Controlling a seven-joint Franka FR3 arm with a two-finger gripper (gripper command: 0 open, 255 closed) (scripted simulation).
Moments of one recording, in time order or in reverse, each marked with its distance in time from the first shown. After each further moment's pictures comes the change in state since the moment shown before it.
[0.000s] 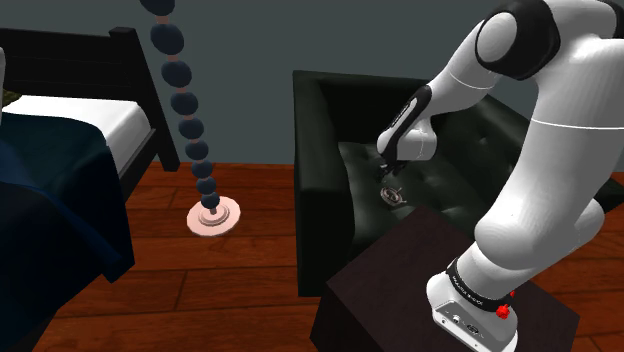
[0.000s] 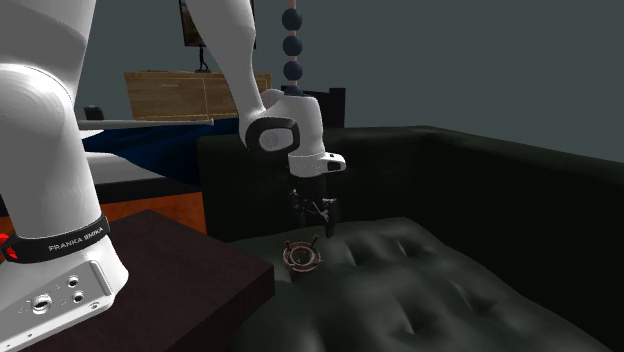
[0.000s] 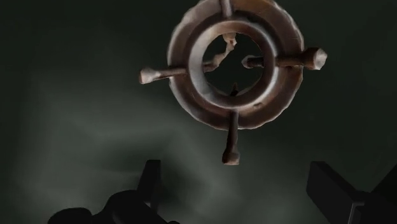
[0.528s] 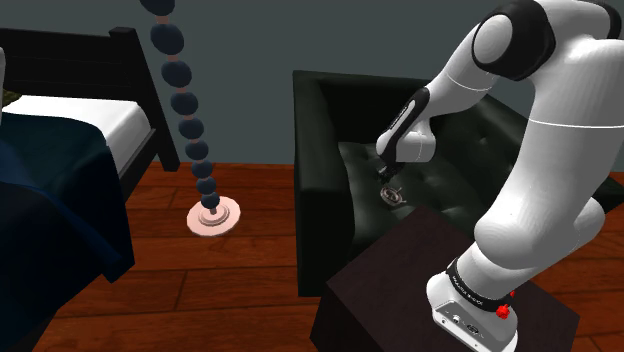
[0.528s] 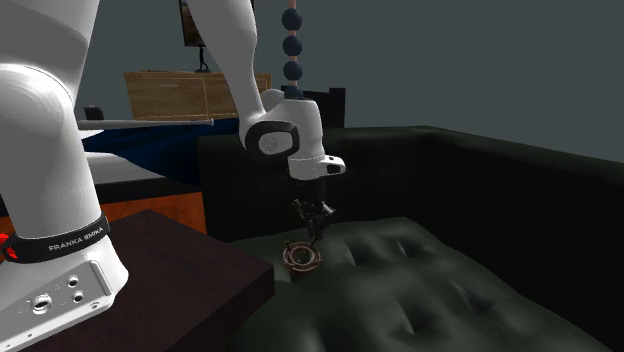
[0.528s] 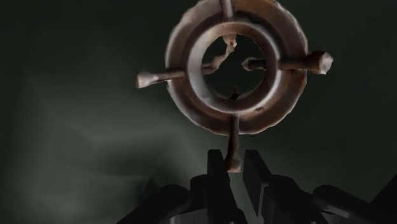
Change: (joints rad) arm -0.010 0.020 0.013 0.003 0.009 0.018 -0.006
